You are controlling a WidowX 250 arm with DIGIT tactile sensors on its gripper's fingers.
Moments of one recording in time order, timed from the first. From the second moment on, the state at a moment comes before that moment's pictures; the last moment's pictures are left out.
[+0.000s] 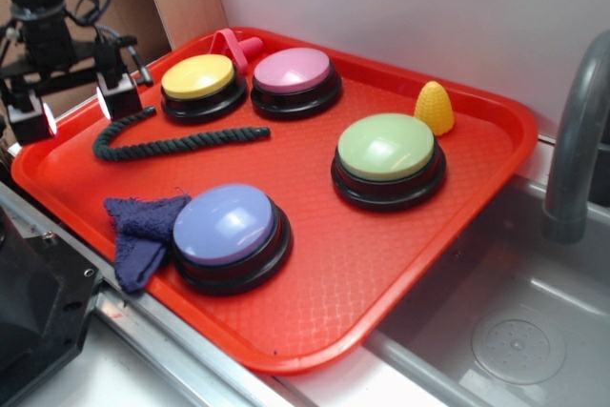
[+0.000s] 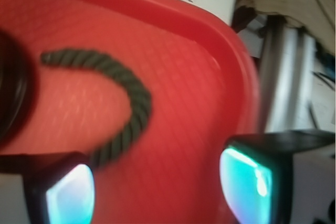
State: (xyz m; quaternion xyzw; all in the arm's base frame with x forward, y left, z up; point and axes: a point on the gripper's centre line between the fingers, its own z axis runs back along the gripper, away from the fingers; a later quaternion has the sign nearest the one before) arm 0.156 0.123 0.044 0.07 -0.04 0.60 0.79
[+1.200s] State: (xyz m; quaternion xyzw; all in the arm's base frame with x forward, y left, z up) arm 0.168 0.145 0.009 0.02 -0.07 0.61 0.79
